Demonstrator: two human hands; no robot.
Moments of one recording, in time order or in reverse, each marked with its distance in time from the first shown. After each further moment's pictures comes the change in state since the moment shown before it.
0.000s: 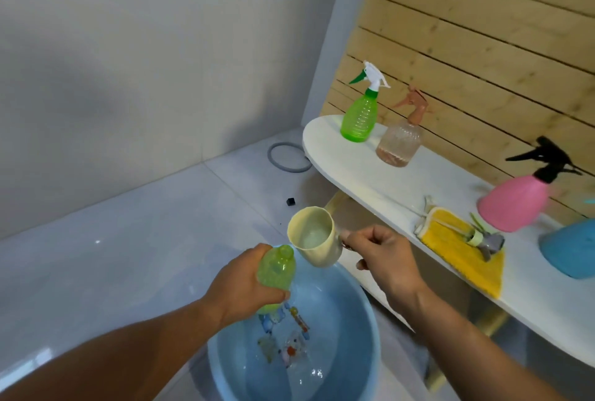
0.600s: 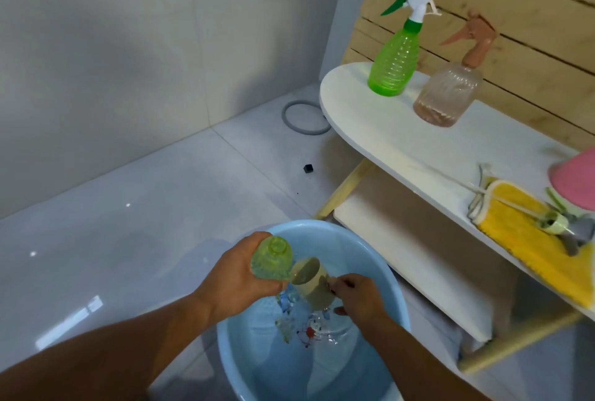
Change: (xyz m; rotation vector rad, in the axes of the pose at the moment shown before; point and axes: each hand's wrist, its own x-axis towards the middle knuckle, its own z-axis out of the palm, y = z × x) left_hand 0.019 -0.049 0.006 -0.150 -0.015 -0.050; right_hand 0.032 0.181 0.077 -0.201 -0.131 0.416
